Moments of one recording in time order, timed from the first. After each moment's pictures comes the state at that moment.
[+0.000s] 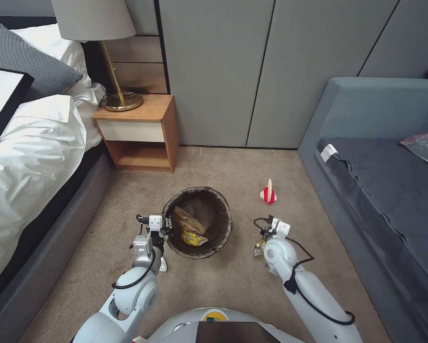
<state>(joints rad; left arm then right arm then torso) 1.47 -1.15 -0.21 -2.08 -0.41 0.23 -0.40 -1.15 1.20 0.20 1.69 0.89 -0.37 0.80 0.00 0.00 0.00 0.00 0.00</state>
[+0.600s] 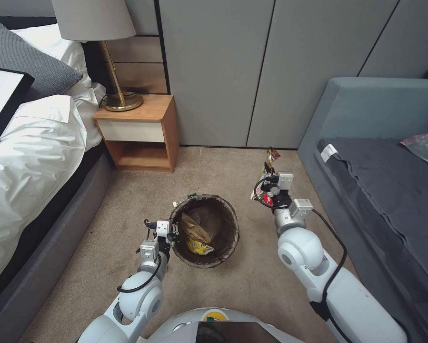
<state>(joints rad) 1.47 -1.13 -0.16 -2.07 -0.42 0.25 -0.40 -1.19 1.00 0.17 2.14 0.48 -0.06 0.45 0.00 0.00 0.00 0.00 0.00</state>
